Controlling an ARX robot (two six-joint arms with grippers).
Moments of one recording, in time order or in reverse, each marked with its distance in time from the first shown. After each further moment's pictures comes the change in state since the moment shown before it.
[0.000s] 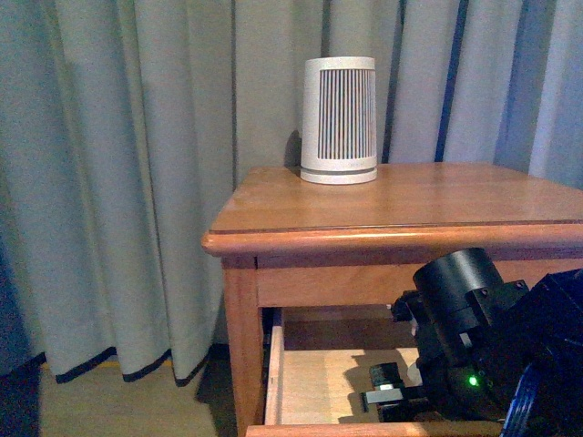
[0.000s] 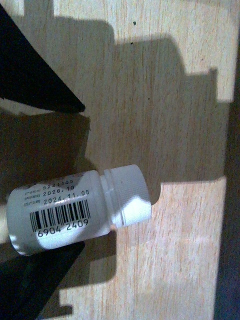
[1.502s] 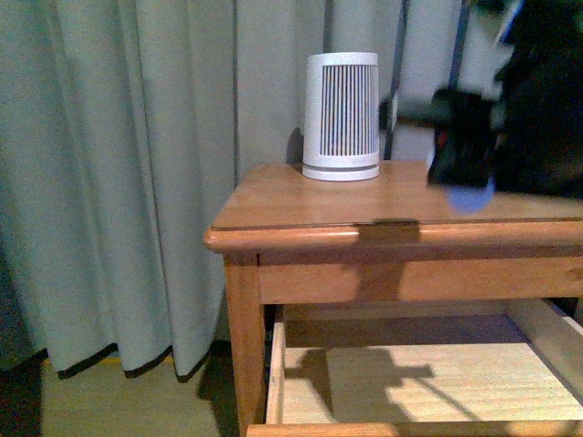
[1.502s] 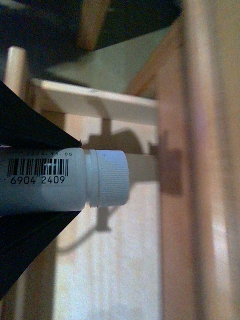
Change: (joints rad) left arm 0.000 0.000 0.000 0.000 0.000 0.000; right arm 0.099 -0.748 -0.090 -0.335 0.035 0.174
